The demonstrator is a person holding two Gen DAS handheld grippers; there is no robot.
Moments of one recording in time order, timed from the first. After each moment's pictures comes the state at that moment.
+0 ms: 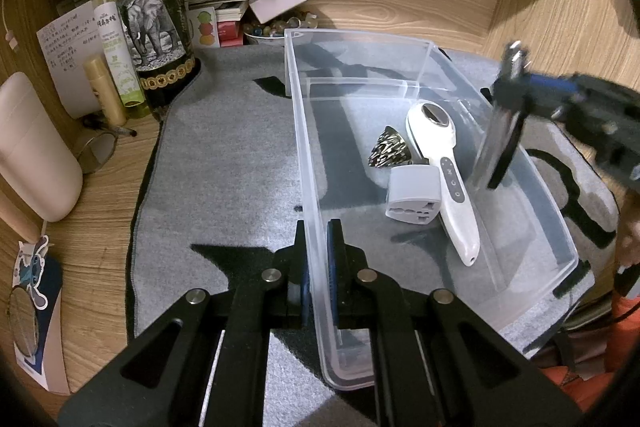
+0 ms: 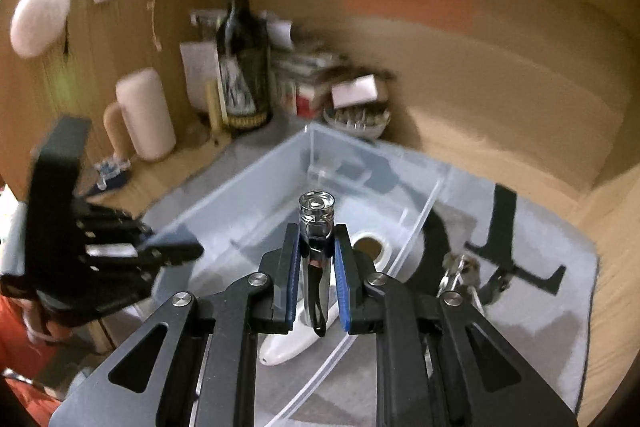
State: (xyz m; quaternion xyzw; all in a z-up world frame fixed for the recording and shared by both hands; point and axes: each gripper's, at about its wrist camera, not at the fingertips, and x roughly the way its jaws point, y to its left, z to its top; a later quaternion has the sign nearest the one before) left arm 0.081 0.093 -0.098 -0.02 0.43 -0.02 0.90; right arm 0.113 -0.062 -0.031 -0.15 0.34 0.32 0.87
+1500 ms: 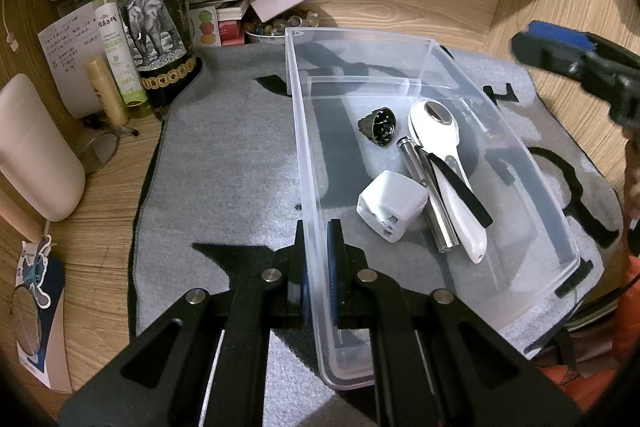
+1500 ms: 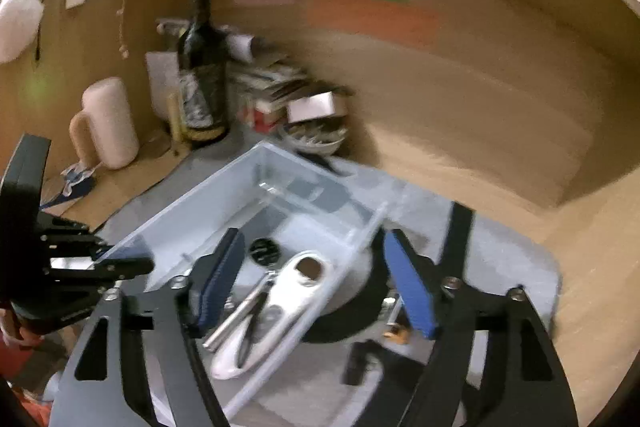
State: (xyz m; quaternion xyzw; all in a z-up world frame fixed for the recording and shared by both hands) left arm 0.080 0.095 -0.098 -0.02 0.43 -0.02 0.90; right arm 0.128 -0.083 -0.007 -0.17 0.30 0.26 0.90
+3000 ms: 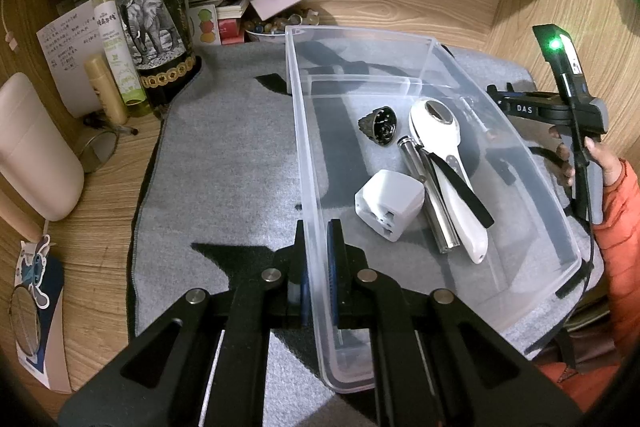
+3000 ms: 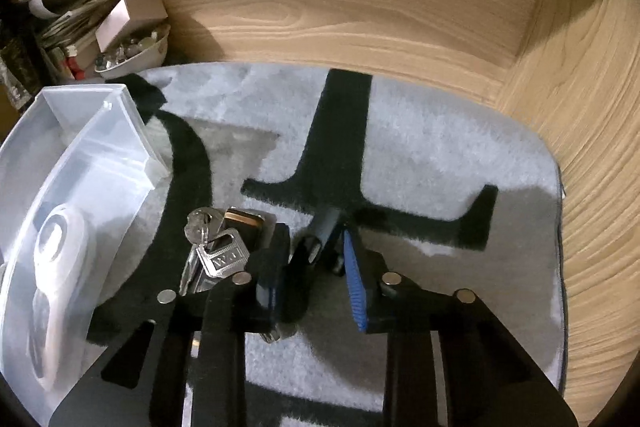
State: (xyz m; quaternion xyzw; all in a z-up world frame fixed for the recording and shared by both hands) left arm 0.079 0.096 -0.099 -0.02 0.43 -0.02 0.90; right arm 0.240 -0.179 -0.104 -0.10 0.44 0.12 0.88
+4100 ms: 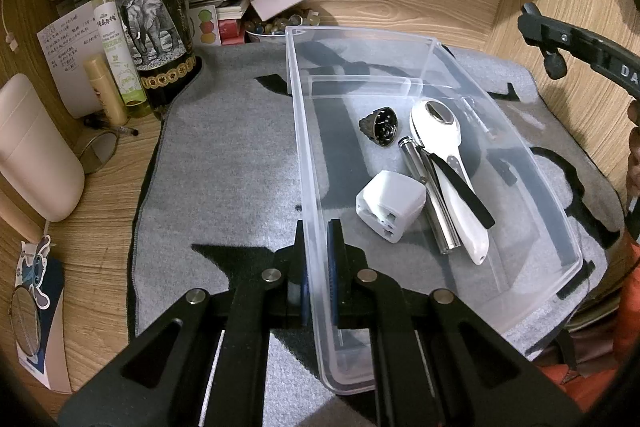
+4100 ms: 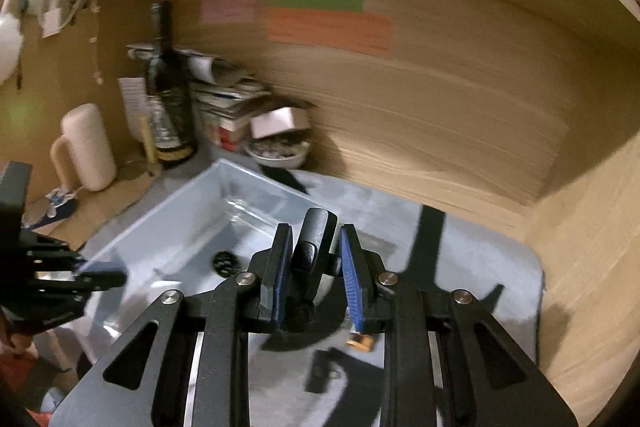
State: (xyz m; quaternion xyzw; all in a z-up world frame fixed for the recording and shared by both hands) left arm 0.080 0.096 -0.099 -0.02 0.43 -0.02 0.90; right arm 0.142 -0.106 0.000 -0.14 0.29 0.25 0.91
